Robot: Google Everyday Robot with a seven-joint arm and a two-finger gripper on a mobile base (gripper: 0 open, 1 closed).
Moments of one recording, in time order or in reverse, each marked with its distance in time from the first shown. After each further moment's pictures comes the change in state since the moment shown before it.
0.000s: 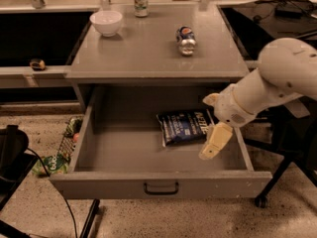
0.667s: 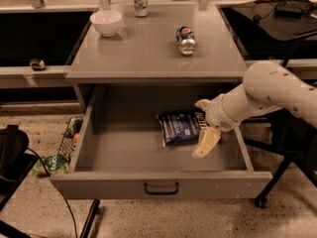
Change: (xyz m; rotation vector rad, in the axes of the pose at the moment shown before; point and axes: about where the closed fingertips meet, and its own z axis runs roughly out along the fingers) arm 0.014 -0.036 0.067 0.020 -0.061 -0.057
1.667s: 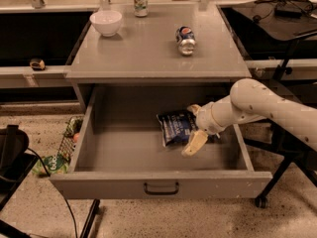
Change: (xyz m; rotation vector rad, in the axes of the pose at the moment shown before) arm 0.020 -0.039 0.076 0.011 -0.104 0.012
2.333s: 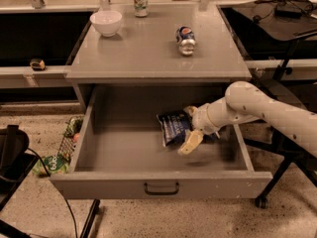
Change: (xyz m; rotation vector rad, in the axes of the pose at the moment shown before) arm 0.005 -0.012 0.027 -0.022 -0.034 0.020
